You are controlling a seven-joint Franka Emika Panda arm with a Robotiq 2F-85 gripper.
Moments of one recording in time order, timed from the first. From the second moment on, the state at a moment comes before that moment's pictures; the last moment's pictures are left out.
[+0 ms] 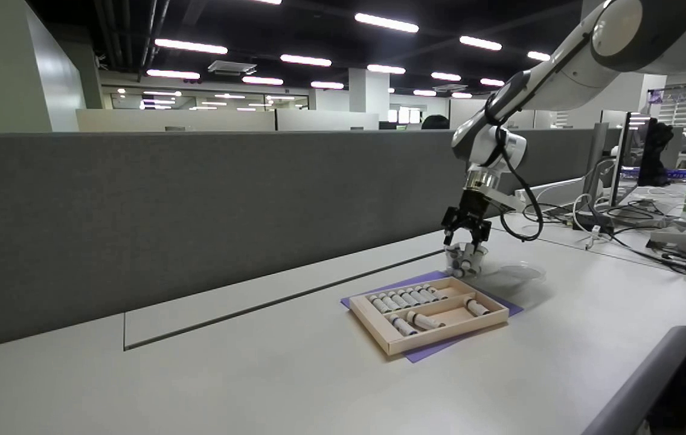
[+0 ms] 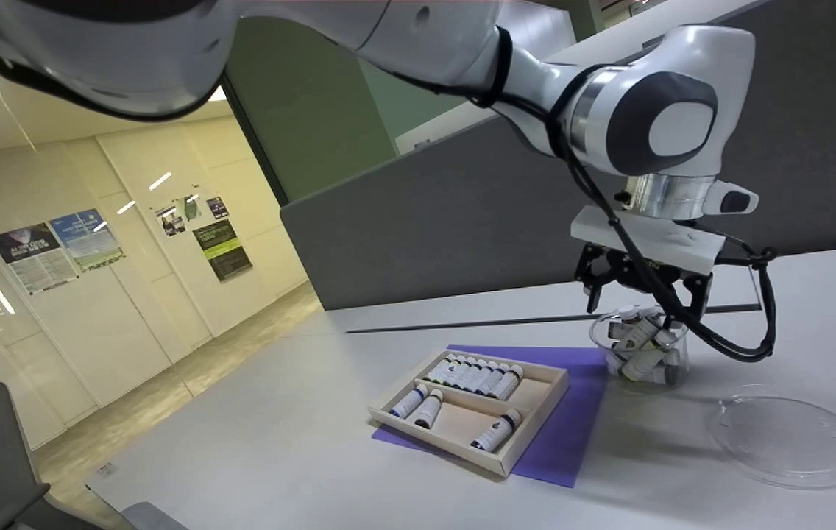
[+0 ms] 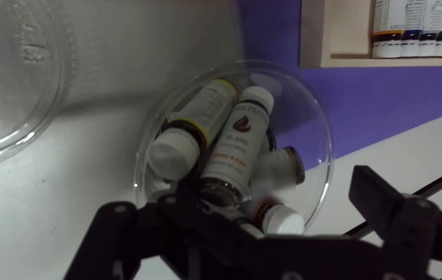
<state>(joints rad) -0.47 1.04 0.03 -1.20 0.40 2.03 -0.41</state>
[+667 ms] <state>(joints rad) -0.54 1.04 0.03 -1.20 0.53 1.91 -0.41</state>
